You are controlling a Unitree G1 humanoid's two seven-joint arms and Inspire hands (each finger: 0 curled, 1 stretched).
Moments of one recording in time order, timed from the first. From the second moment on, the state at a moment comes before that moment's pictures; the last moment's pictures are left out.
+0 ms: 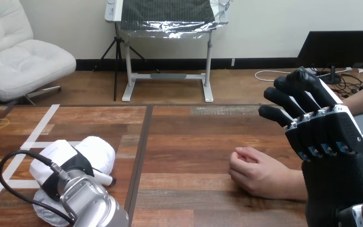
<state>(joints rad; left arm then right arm) -0.33 0.19 -0.33 0.19 0.89 1.11 -0.09 0.59 -0.13 0.14 -0.53 0.32 -0.65 0.29</state>
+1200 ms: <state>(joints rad) -0.33 0.21 -0.27 0.19 0.75 1.02 -0.02 0.58 -0.13 0.14 -0.53 0.32 -0.64 0.29</state>
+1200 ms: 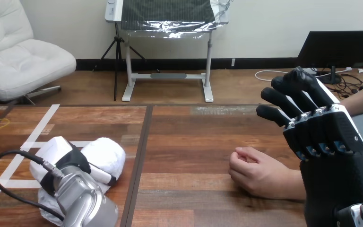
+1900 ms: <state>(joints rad) -0.19 0.20 -0.21 0.04 0.65 0.81 0.05 0.58 -0.11 0.11 -0.52 0.24 -0.64 0.24</state>
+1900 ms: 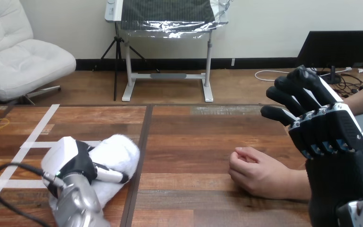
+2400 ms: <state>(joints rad) -0.09 0.15 -0.15 -0.12 0.57 0.66 0.12 0.55 -0.11 0.09 -0.48 0.19 -0.63 0.22</state>
